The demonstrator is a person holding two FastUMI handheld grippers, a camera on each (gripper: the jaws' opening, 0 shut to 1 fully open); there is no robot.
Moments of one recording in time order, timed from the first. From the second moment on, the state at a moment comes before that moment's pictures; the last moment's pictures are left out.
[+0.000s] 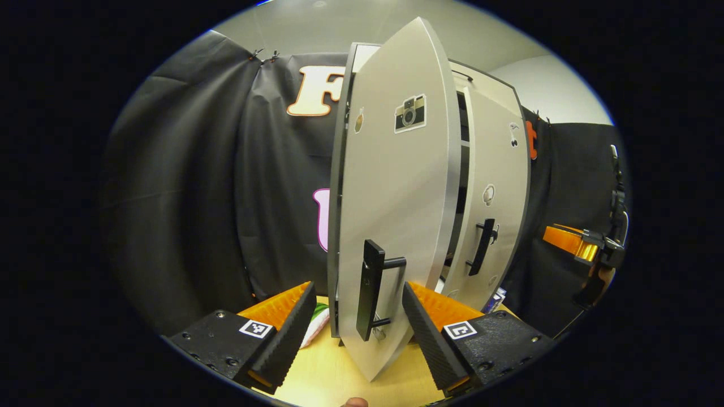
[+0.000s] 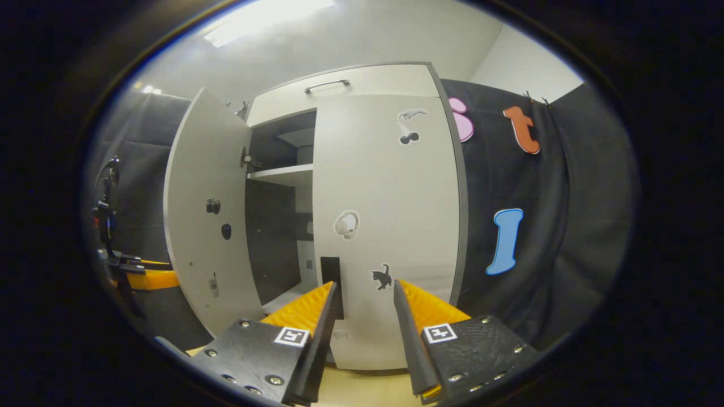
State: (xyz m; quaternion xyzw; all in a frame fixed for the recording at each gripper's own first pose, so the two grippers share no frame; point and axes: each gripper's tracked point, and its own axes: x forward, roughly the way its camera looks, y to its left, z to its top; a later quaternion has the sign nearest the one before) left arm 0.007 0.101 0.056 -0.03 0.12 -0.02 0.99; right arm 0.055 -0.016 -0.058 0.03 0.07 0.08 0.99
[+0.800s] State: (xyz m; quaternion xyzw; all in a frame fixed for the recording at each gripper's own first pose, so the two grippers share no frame) left arm 0.045 0.041 0.055 -0.05 0.11 -0.08 0.99; right arm 0.048 -0.044 -0.053 0.03 0.07 0.06 1.00
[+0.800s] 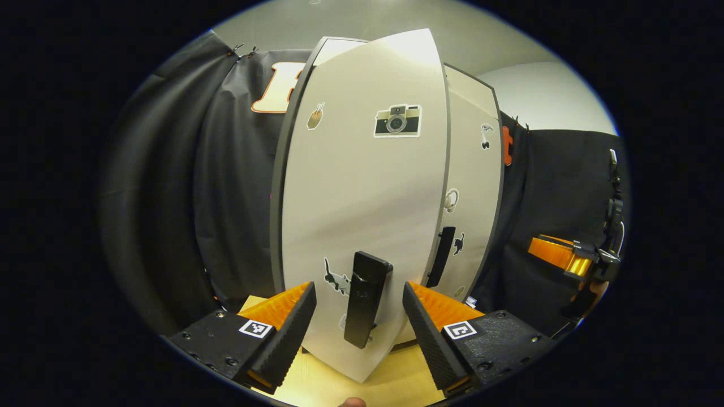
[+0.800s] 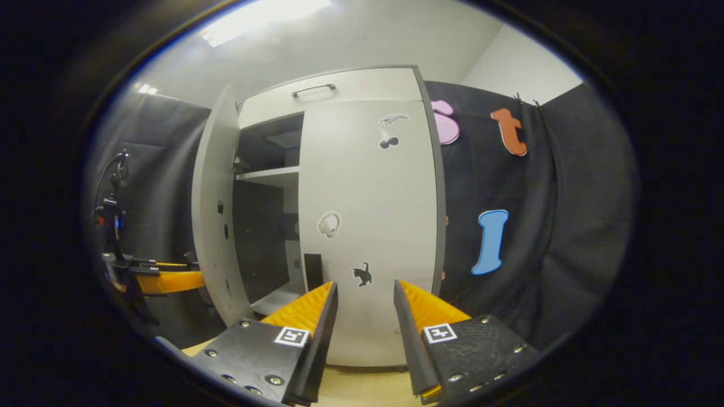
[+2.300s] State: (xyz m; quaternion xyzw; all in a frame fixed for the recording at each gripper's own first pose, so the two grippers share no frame) left arm 0.065 0.019 0.080 -0.03 0.09 -0.05 0.99; right arm 0.052 -0.019 -0.053 0.03 0.07 0.05 1.00
